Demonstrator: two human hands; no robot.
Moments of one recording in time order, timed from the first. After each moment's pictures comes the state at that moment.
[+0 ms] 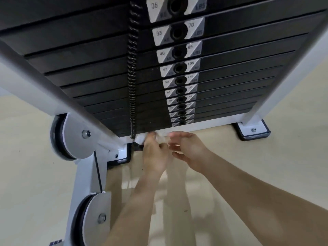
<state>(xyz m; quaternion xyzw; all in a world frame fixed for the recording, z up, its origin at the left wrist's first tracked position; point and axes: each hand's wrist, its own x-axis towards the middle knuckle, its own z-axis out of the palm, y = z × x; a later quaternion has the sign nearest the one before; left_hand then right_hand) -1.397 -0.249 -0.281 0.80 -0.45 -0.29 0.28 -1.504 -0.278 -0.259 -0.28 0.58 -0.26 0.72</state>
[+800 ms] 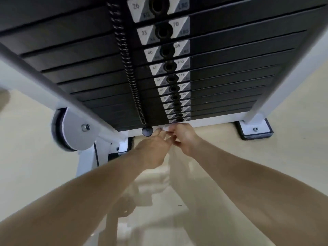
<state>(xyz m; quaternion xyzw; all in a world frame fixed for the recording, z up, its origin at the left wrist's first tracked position) -1.389 -0.256 -0.239 0.58 -0.78 -0.14 -0.21 -1.496 -0.311 -0.275 -0.26 0.56 -0.25 0.74</state>
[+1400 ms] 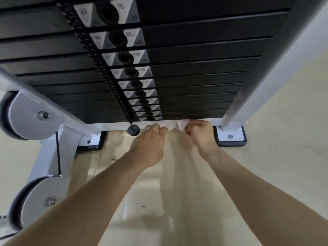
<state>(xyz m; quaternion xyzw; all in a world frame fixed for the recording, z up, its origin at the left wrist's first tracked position) -1.466 -0.273 -0.266 0.69 -0.70 -0.16 -0.07 -1.617 -0.337 -0.315 -0.46 0.58 -0.34 0.58</state>
